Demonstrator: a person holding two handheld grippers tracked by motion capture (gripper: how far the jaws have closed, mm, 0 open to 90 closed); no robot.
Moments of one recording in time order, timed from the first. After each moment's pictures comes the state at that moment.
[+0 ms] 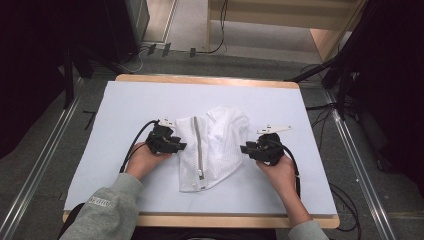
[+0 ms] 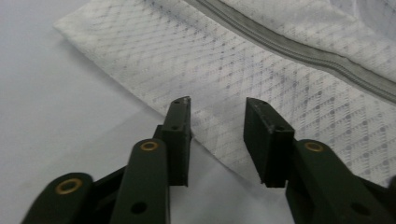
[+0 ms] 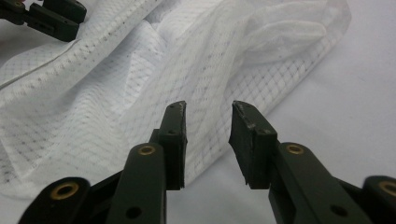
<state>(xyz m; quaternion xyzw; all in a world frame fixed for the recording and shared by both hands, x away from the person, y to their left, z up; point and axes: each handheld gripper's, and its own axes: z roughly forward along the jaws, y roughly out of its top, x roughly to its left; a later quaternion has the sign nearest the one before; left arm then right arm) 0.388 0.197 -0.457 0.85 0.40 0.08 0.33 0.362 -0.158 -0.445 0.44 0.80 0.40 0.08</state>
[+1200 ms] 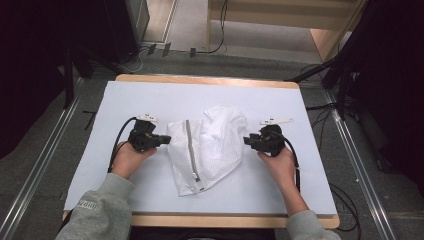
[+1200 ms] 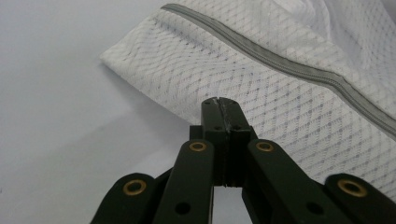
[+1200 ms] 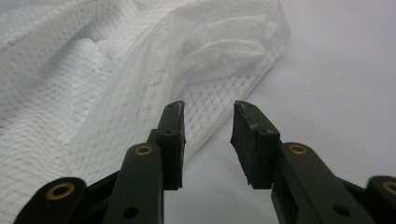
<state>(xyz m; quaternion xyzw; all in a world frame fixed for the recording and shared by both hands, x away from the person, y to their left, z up) 0.376 0.241 -0.428 0.82 0.44 0.05 0.36 0.390 -0.167 -0.448 0.47 0.79 0.39 0.10</state>
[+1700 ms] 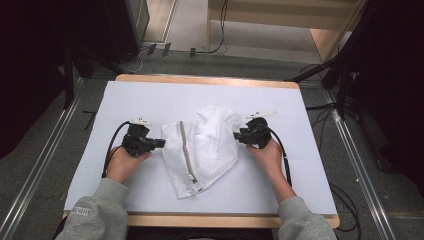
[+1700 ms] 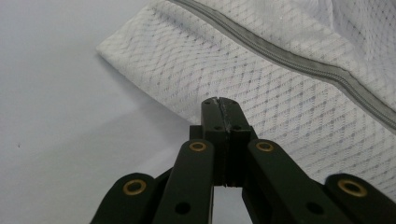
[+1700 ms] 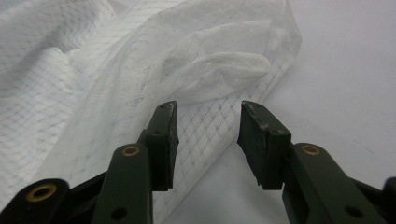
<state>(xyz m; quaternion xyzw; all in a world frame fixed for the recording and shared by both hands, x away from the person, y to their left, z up) 0.366 0.253 -0.434 0.81 0.46 0.05 0.35 0.426 -0.133 -0.465 0.45 0.80 0.38 0.09</state>
